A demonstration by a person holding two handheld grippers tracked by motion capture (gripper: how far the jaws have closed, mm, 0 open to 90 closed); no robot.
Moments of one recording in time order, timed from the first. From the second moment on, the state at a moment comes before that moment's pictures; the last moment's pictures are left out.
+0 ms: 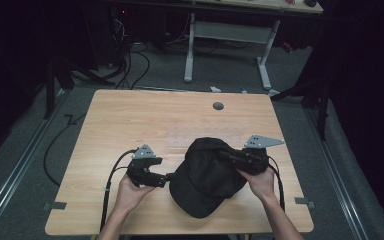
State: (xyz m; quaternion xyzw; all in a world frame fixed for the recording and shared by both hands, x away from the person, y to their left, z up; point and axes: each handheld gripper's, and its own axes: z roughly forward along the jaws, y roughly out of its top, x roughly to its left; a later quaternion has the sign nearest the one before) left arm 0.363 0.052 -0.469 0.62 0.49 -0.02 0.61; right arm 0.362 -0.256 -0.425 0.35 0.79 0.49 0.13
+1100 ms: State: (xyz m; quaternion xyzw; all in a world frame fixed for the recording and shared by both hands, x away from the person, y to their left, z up) left arm 0.378 0.025 -0.460 0.65 0.48 -0.11 0.58; right arm 0.369 -0.225 -0.404 0.26 0.80 0.52 0.14
